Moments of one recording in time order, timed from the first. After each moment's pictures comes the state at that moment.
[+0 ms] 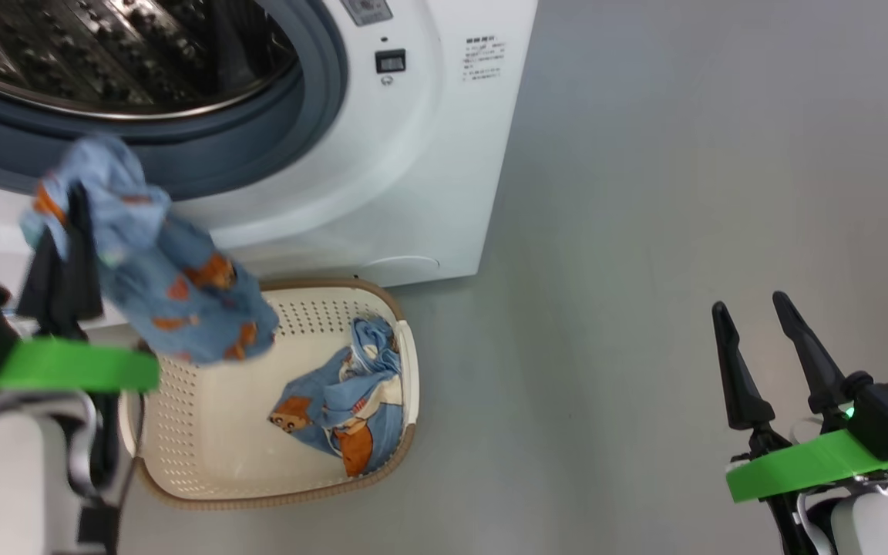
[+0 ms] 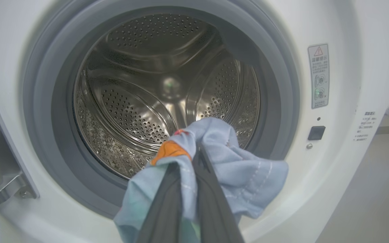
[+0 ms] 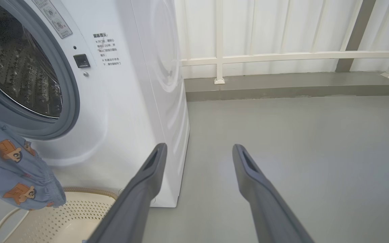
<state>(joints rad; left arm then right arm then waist) -0.40 0.10 0.08 0.19 -0.18 -0.13 -0.26 -0.12 -0.12 -0.03 0.08 0.22 0.13 -0.26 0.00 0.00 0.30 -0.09</state>
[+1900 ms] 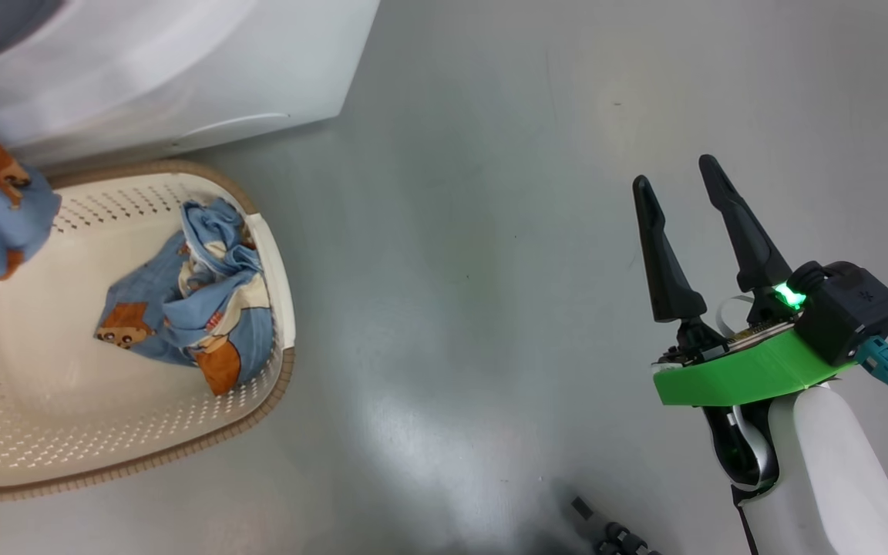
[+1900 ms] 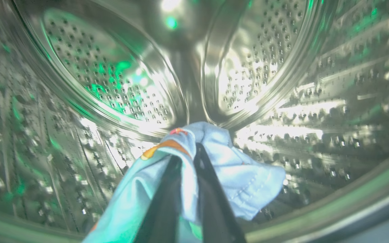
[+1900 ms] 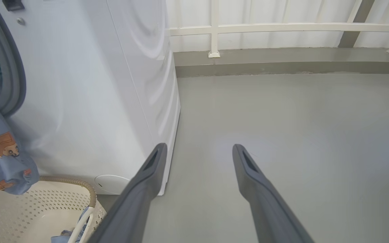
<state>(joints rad) -1.28 0.34 0.07 0.92 -0.15 -0.12 -0.26 -0.37 -0.05 0.10 0.03 0.23 0.13 -0.26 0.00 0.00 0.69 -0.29</state>
